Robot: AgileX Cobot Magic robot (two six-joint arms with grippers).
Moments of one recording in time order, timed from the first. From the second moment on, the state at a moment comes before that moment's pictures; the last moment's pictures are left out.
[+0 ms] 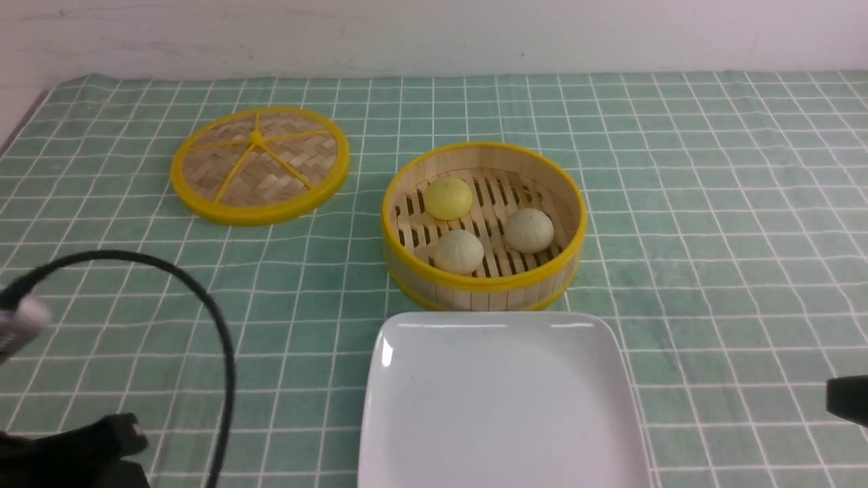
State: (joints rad) right arm -0.02 0.82 -0.55 0.67 0.79 -0.36; left arm -0.07 0.73 -0.49 -0.31 0.84 -0.38
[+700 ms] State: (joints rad) right arm 0.47 1.82 -1.49 0.30 0.91 -0.06; left arm -0.07 1.06 -0.58 -0.64 0.87 0.12
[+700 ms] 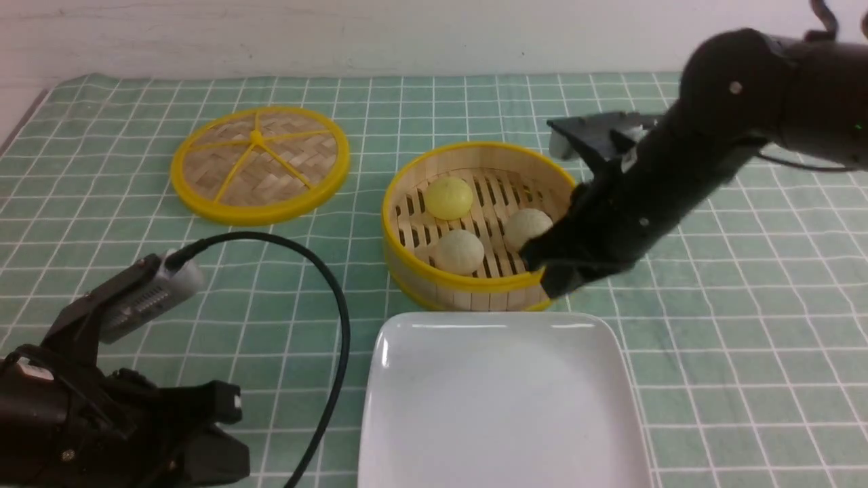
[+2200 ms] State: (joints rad) right arm 0.65 1.68 -1.13 0.12 0.73 0.16; left arm -0.07 1.06 -0.58 -0.59 0.85 0.14
